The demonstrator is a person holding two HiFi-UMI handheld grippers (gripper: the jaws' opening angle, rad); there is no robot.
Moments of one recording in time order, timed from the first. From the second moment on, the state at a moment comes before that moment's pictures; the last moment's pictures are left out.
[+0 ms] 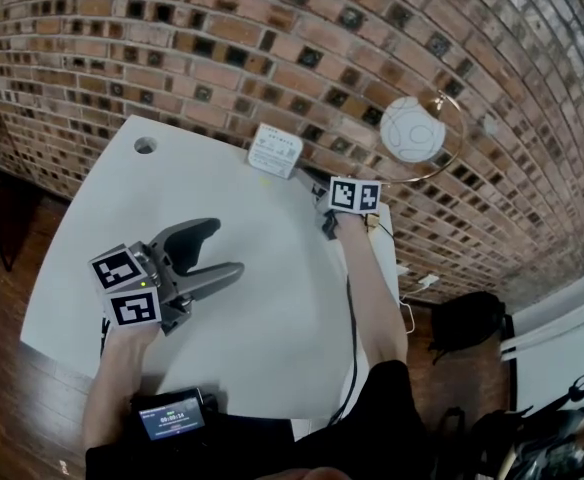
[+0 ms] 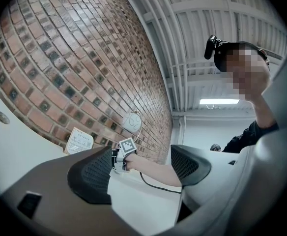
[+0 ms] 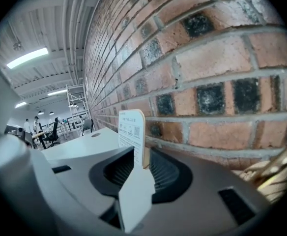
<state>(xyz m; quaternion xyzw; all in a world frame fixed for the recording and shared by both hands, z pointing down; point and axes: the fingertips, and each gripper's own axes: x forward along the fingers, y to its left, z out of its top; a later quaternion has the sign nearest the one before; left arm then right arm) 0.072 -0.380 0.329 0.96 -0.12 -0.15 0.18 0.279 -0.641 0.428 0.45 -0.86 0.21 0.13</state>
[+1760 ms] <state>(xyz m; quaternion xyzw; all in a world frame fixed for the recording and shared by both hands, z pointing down) 0.119 -0.272 0.255 0.98 -0.05 -0.15 0.15 0.201 -0.326 0.238 0.30 -0.95 0.10 -0.03</state>
